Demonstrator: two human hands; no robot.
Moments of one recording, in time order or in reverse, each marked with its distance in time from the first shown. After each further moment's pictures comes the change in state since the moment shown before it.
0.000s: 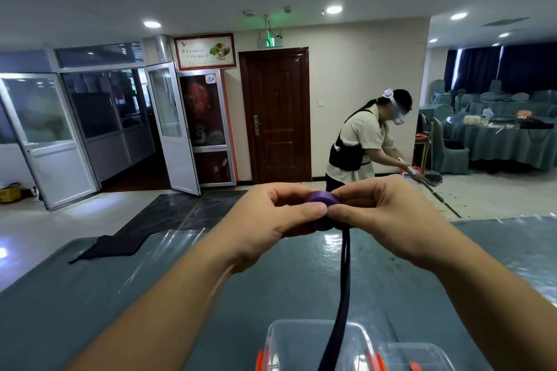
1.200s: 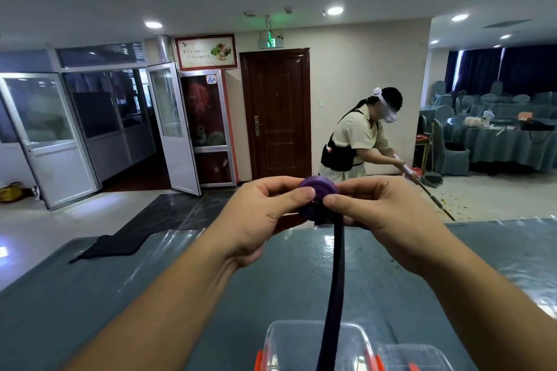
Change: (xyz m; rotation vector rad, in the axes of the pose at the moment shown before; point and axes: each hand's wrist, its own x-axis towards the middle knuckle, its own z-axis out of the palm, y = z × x) left_hand 0.005 0.000 0.000 -0.156 0.073 -0.008; right_hand 0.002 0.006 0.005 0.227 0.123 0.038
